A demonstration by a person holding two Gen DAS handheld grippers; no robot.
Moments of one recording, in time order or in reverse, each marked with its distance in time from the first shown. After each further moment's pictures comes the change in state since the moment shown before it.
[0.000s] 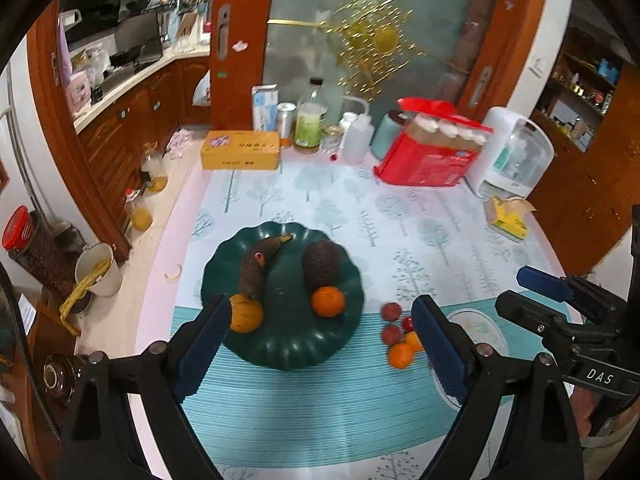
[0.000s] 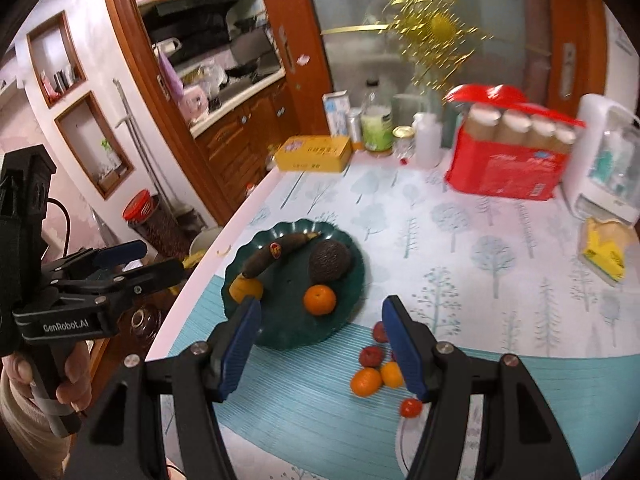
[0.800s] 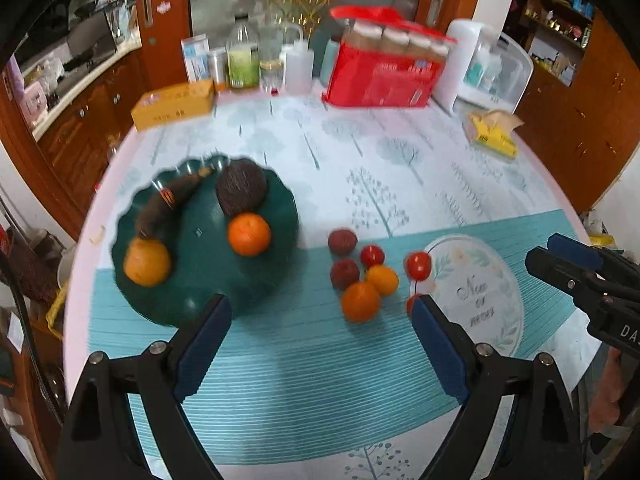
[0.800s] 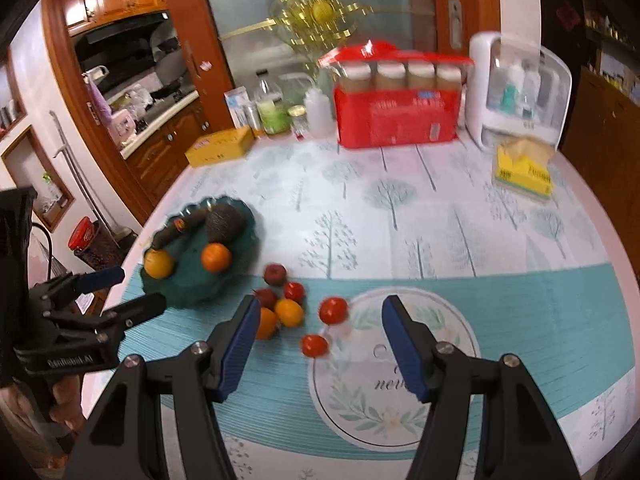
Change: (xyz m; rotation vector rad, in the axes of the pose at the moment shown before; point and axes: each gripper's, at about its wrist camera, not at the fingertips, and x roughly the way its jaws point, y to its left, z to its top) left arm 0.102 -0.087 -0.082 0.130 0.152 -0.015; right arm 0.000 -0.093 -0.098 0.182 0.022 -0.182
